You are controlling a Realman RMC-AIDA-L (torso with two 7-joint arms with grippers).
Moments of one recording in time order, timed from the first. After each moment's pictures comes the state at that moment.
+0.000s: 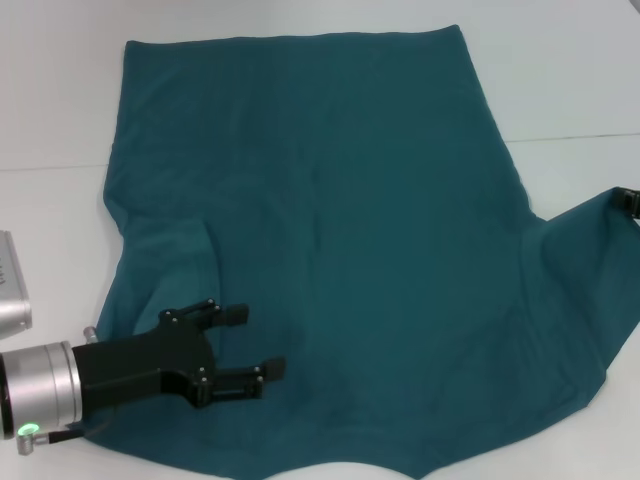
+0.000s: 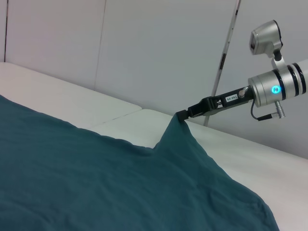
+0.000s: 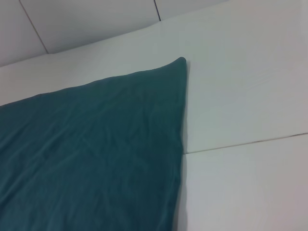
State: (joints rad) left arm -0.49 -2.16 0.73 0.64 1.98 1.47 -1.26; right arm 0.55 2.04 -0.48 -0.71 -2.19 -0.88 1.93
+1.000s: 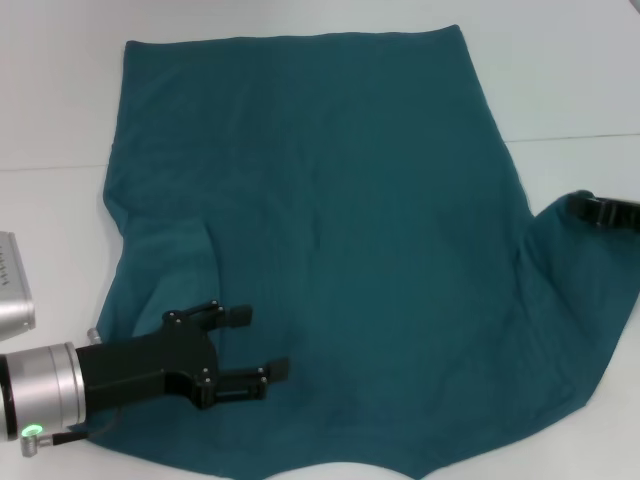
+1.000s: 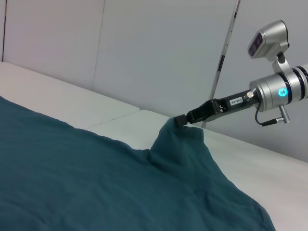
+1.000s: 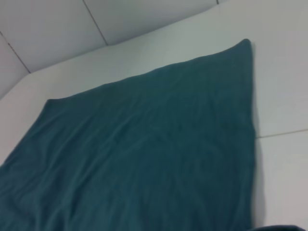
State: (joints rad) left arm -0.50 -2.17 0.72 0.63 1.98 1.47 -1.26; right arm 0.55 2.04 -0.48 -0.71 -2.16 -1.05 1.92
